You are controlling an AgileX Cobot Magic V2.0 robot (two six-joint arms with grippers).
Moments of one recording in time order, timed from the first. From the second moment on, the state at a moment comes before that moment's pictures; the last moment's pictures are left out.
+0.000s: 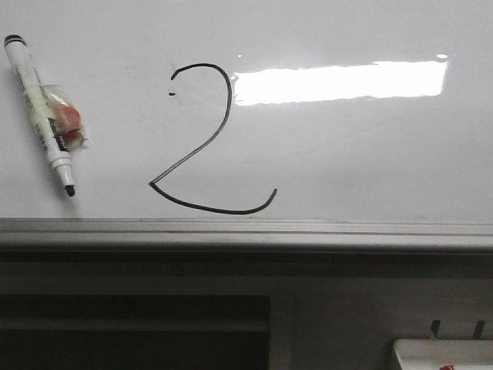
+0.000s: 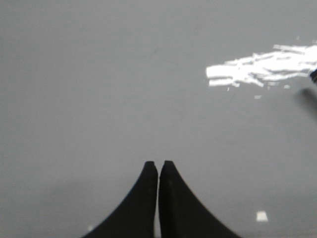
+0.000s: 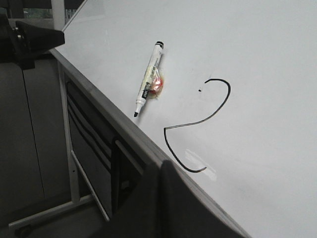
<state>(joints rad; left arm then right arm) 0.03 0.00 0.00 0.04 0.06 0.12 0.95 0.39 -0.15 0.29 -0.12 -0.43</state>
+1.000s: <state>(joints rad) 0.03 0.00 0.00 -0.01 0.32 0.12 0.95 0.39 -0.15 0.29 -0.12 -0.43</state>
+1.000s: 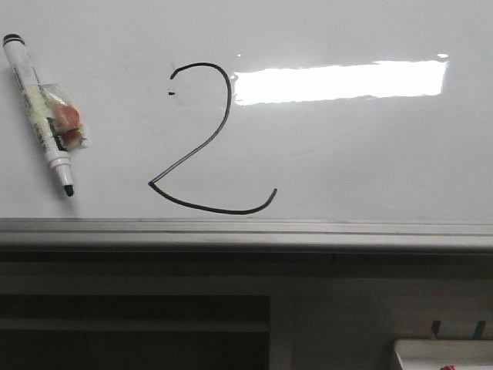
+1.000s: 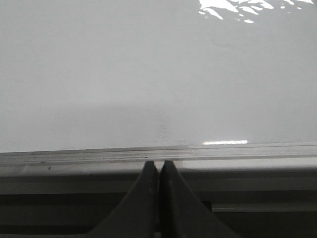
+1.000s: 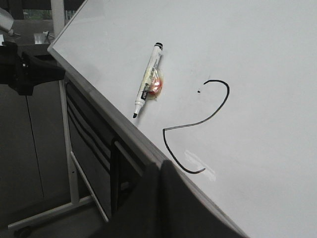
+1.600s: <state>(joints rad) 0.03 0.00 0.00 -0.01 0.32 0.12 0.95 0.39 -0.15 0.03 -0.14 -0.18</state>
